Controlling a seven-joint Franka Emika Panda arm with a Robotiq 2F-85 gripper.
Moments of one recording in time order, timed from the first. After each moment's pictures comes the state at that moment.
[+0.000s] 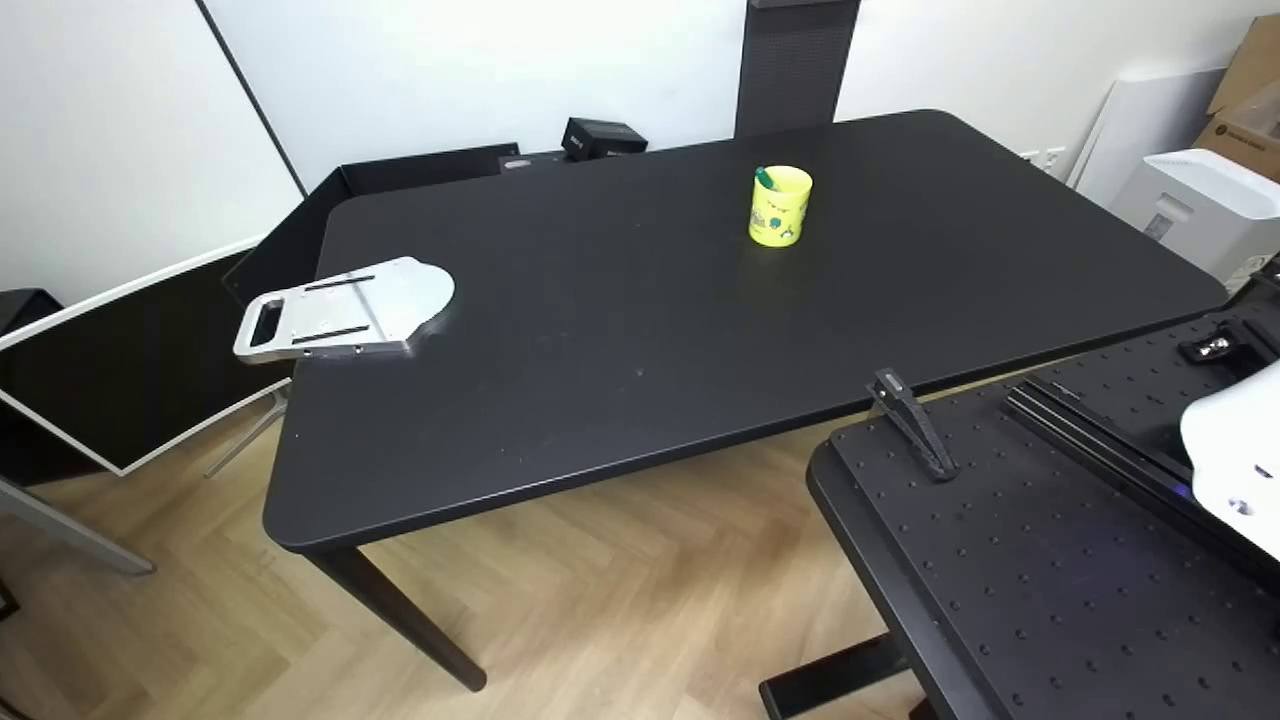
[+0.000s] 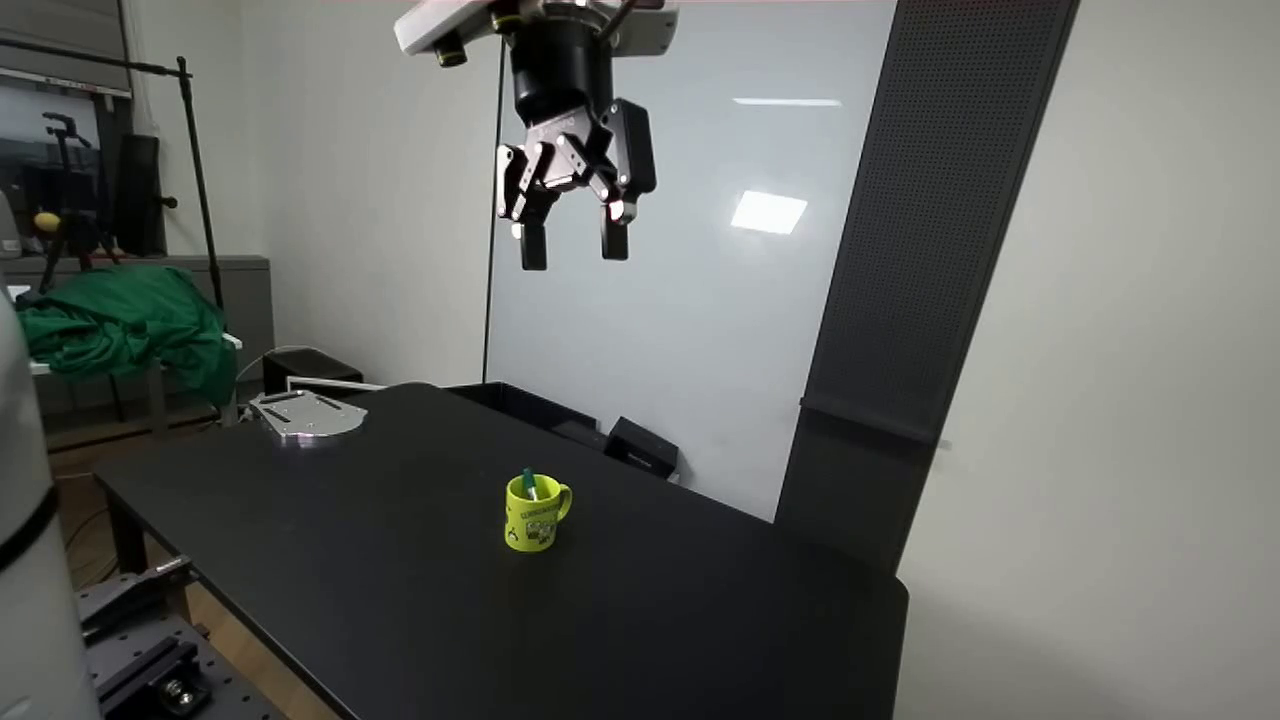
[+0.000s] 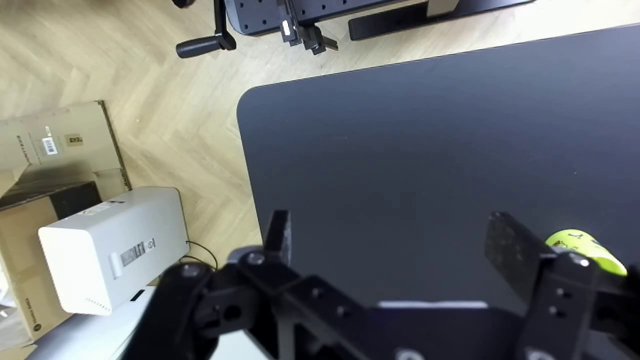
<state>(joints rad) -0.19 -0.66 0.00 -2.45 -0.26 1.76 0.08</state>
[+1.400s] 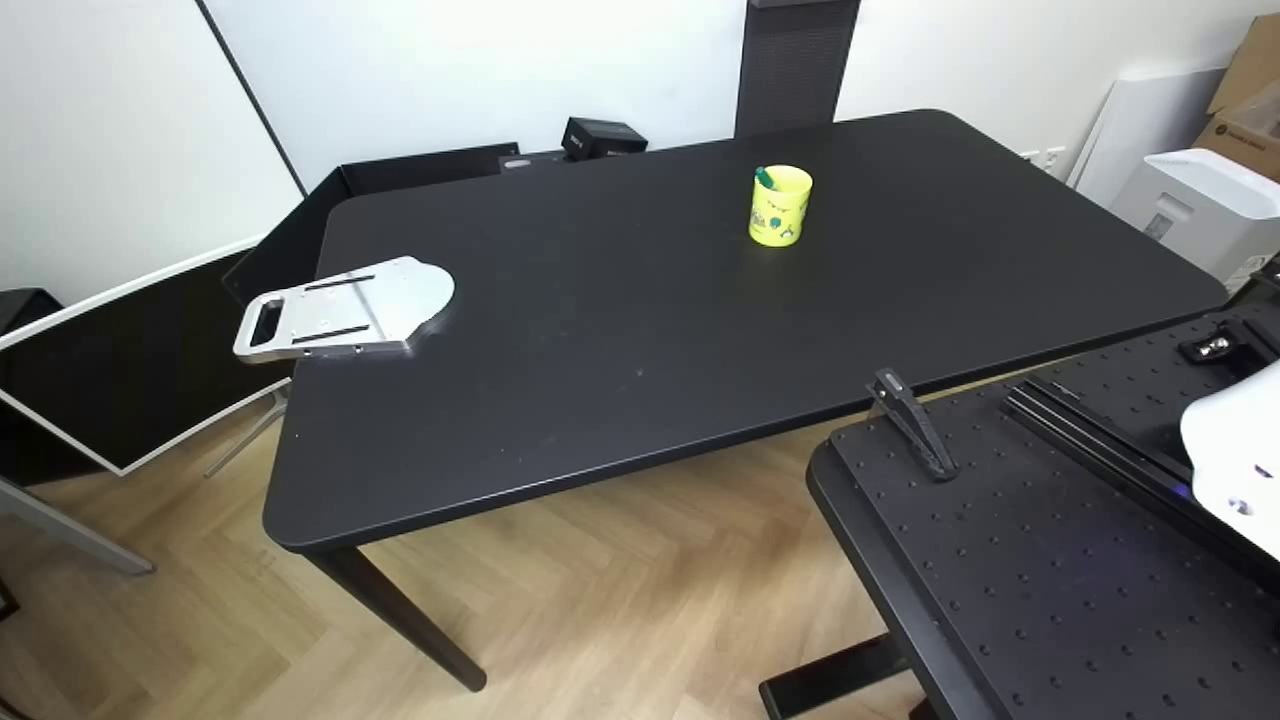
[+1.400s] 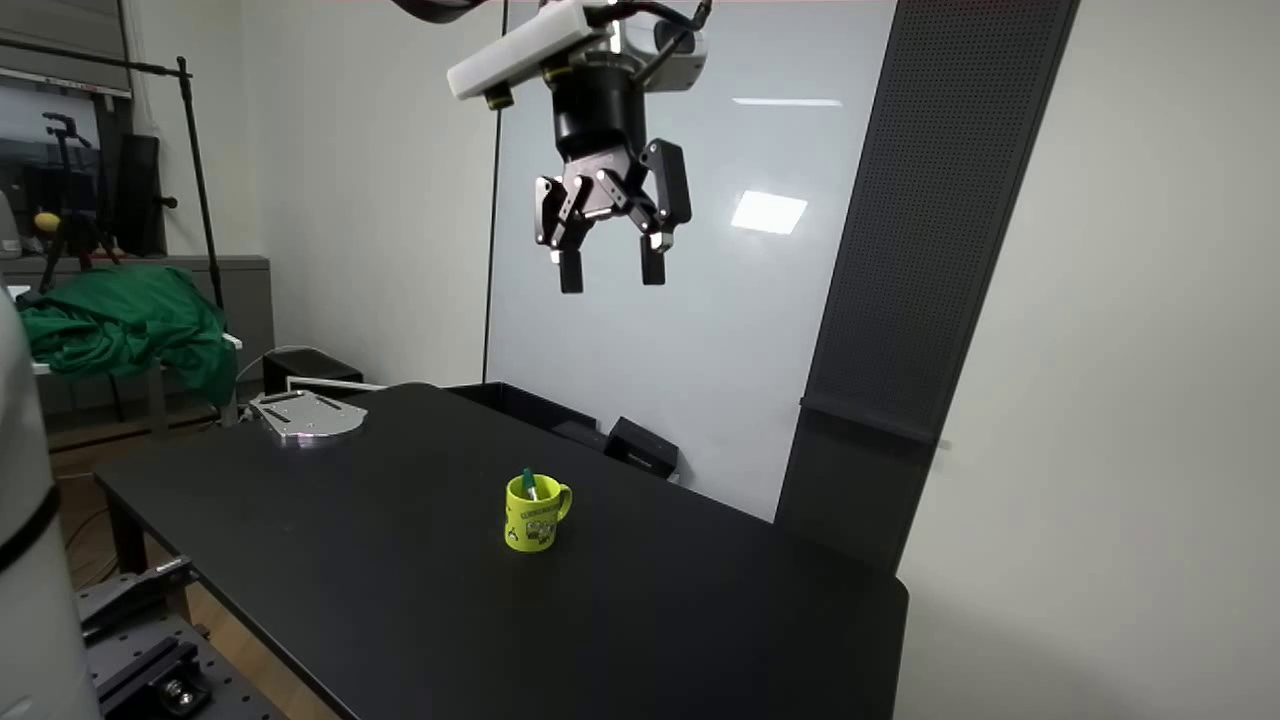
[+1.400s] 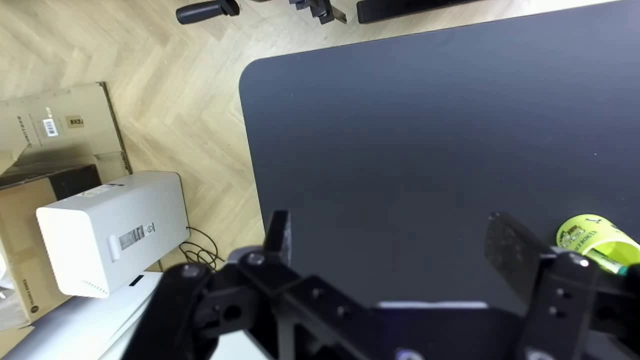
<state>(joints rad) -0.18 -0.53 -0.02 -2.41 -0.29 1.86 0.08</state>
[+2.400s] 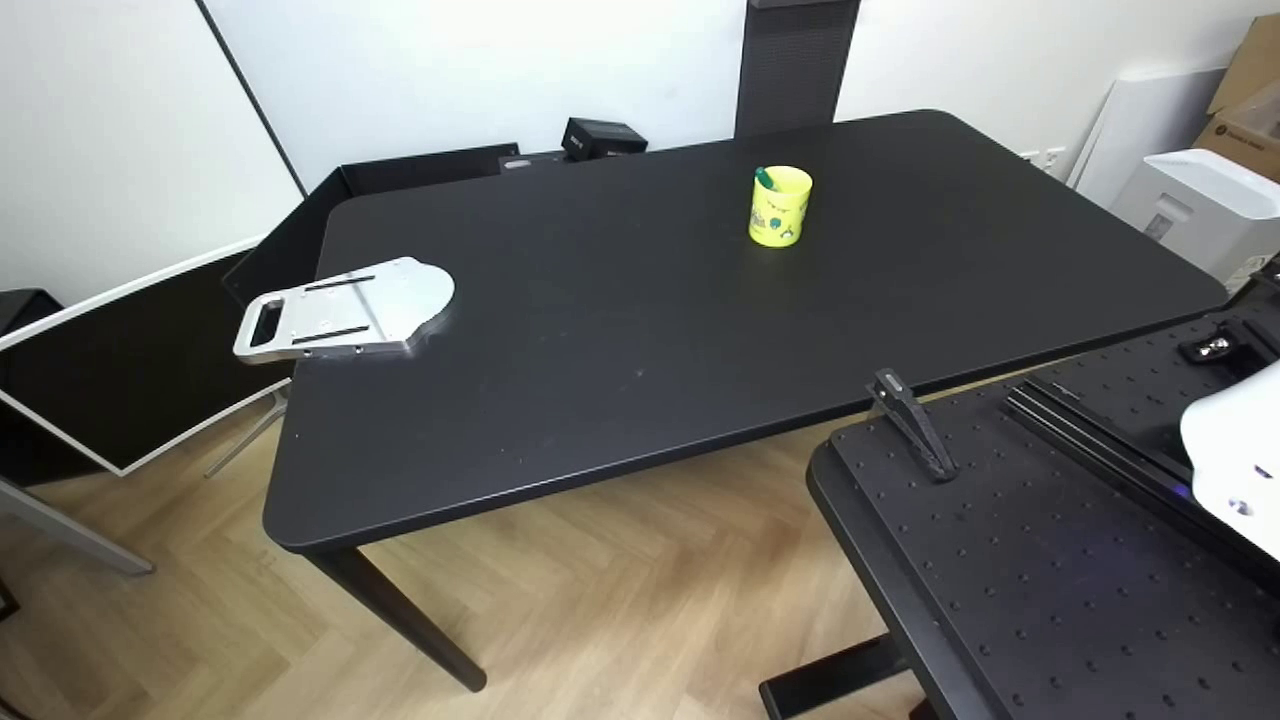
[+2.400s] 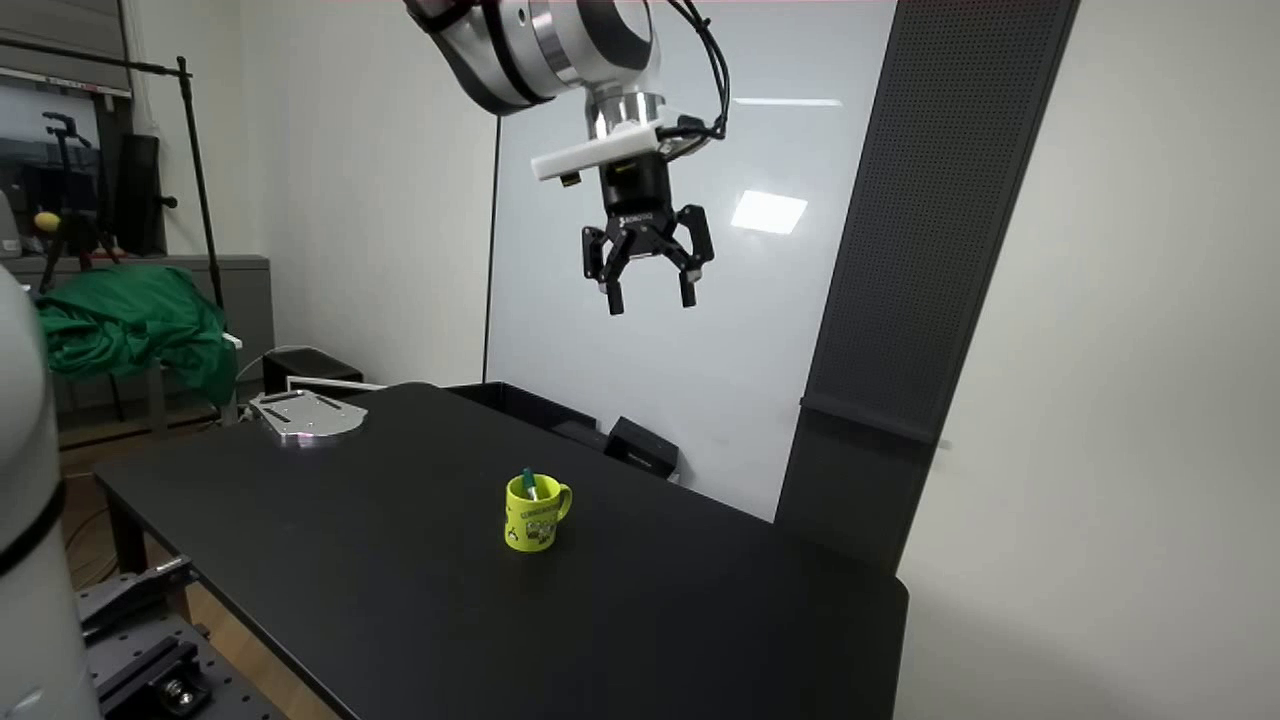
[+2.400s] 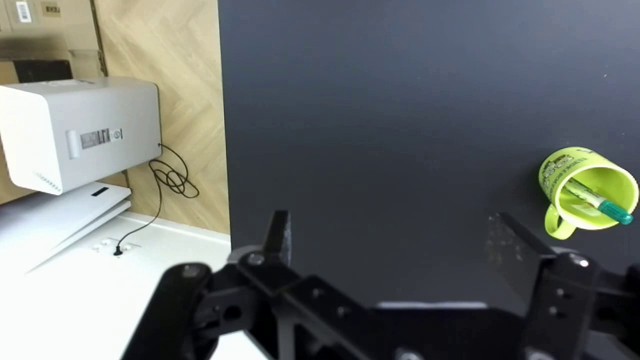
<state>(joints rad) -0.09 -0.13 0.01 -2.16 -0.34 2.06 0.07</state>
